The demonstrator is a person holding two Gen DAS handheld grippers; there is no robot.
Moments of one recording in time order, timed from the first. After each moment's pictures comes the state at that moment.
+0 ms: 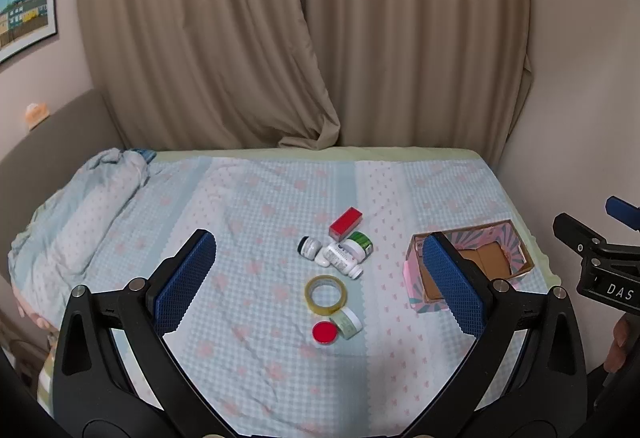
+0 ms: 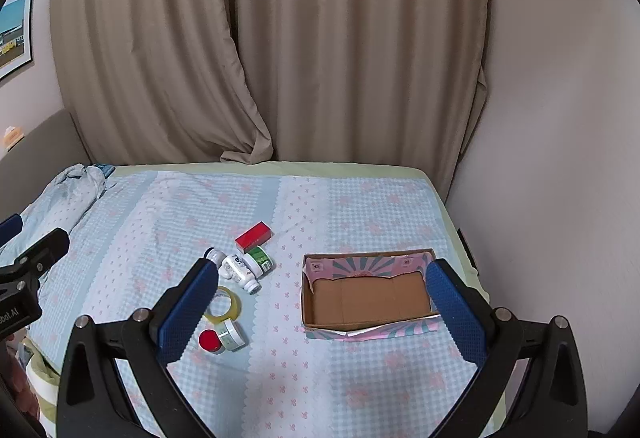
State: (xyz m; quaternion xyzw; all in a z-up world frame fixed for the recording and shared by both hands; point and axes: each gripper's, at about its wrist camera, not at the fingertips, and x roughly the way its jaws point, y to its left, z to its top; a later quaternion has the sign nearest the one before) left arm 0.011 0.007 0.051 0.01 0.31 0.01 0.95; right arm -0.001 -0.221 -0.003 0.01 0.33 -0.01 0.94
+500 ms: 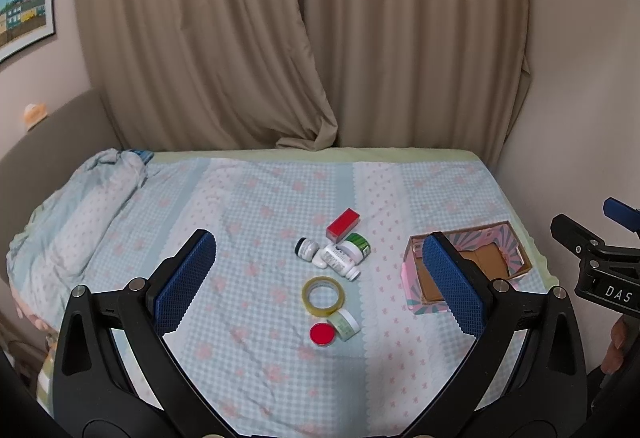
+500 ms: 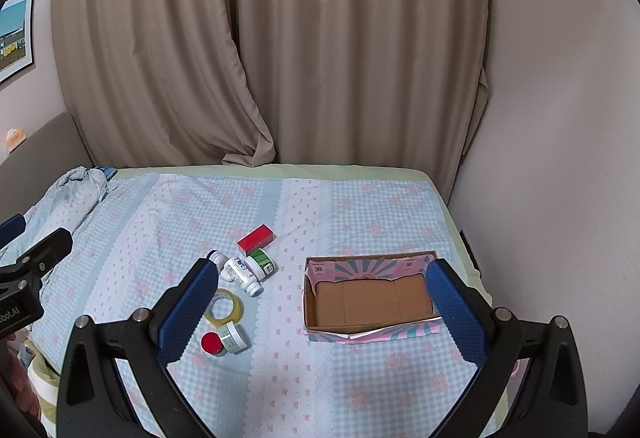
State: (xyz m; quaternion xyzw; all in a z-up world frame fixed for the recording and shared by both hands) left arm 0.002 0.003 0.042 0.01 0.31 0.01 0.95; right arm 0.000 -0.218 -0.005 0.01 0.33 0.00 0.94
